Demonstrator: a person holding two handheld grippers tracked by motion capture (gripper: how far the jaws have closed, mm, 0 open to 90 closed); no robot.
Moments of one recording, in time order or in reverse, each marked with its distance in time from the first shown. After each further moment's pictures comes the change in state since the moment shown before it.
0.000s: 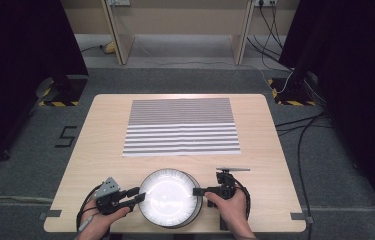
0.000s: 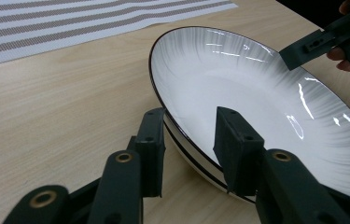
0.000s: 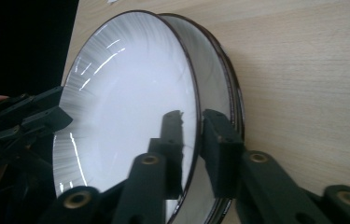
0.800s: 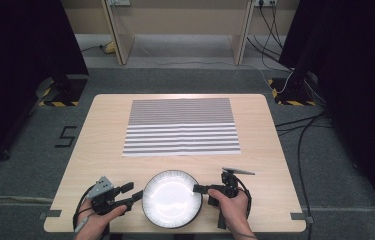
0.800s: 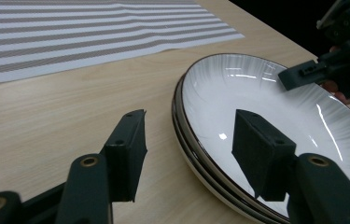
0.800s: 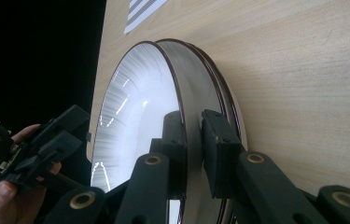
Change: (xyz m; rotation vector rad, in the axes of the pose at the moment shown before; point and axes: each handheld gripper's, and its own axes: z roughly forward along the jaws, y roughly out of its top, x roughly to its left) left arm 0.009 0.000 -0.011 -0.098 0.029 -0.057; right arm -0.017 -0.001 0.002 -0.073 0.115 0.139
